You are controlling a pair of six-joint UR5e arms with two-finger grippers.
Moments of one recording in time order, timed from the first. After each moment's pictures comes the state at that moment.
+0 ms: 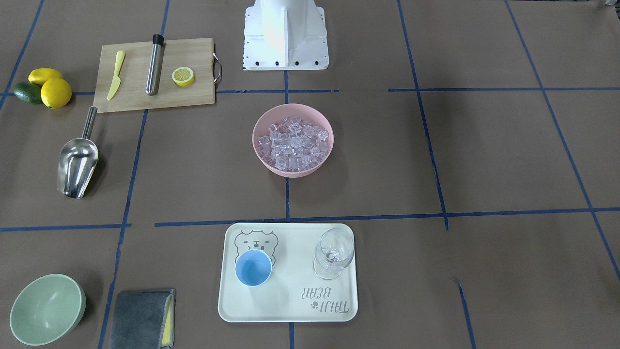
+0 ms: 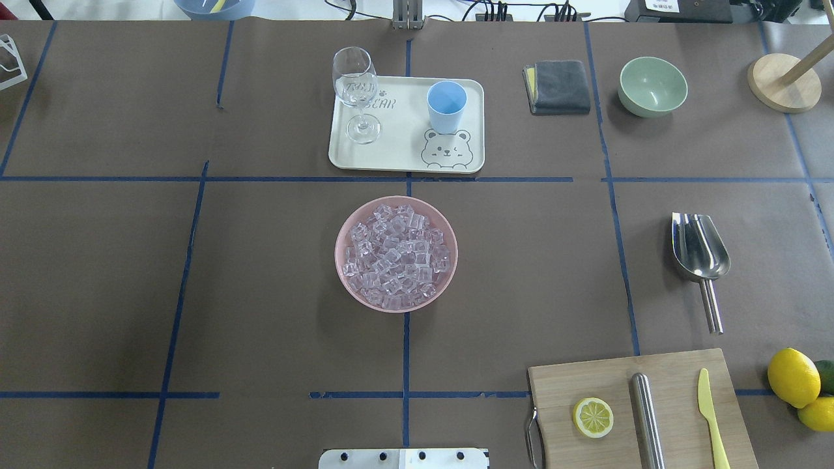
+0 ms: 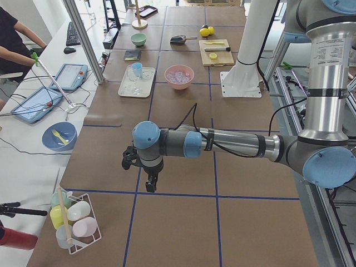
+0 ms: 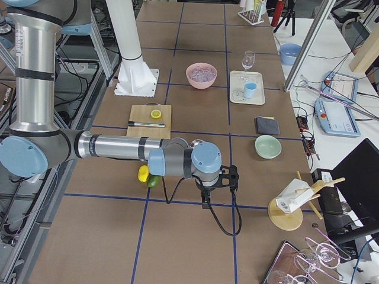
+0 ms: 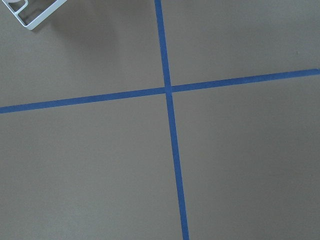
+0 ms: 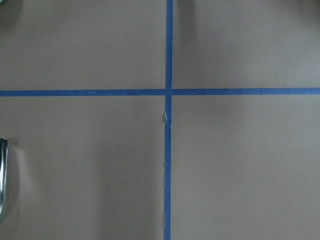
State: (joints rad) left arm -1.56 -1.54 -1.70 -1.51 -2.35 0.09; right arm 1.62 -1.67 1.66 -1.52 2.43 0.01
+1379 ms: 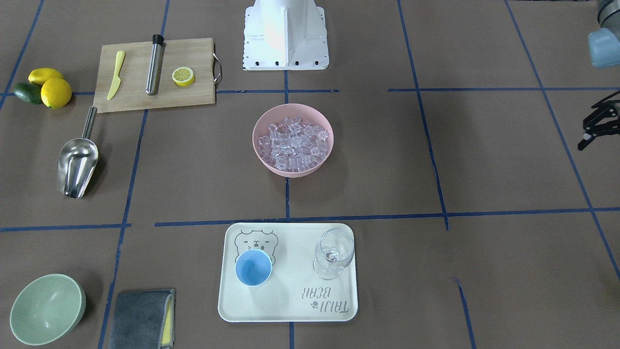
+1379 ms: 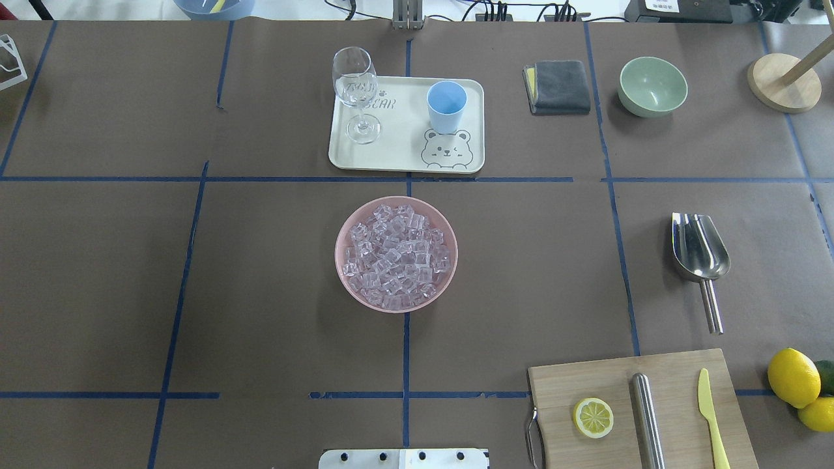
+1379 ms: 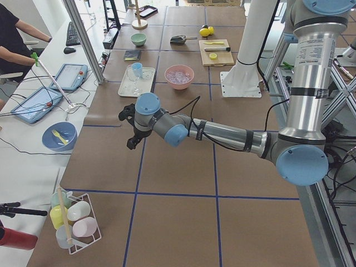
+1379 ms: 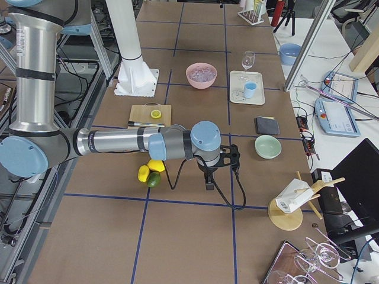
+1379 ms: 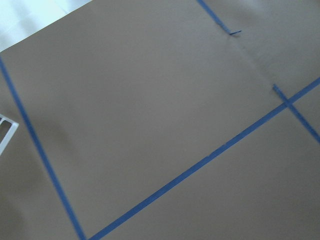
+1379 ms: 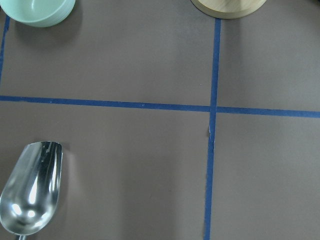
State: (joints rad) left arm -1.31 -1.66 -1.70 -2.05 -2.35 -0.03; right arm 1.58 -1.69 1.79 -1.50 2.46 0.06
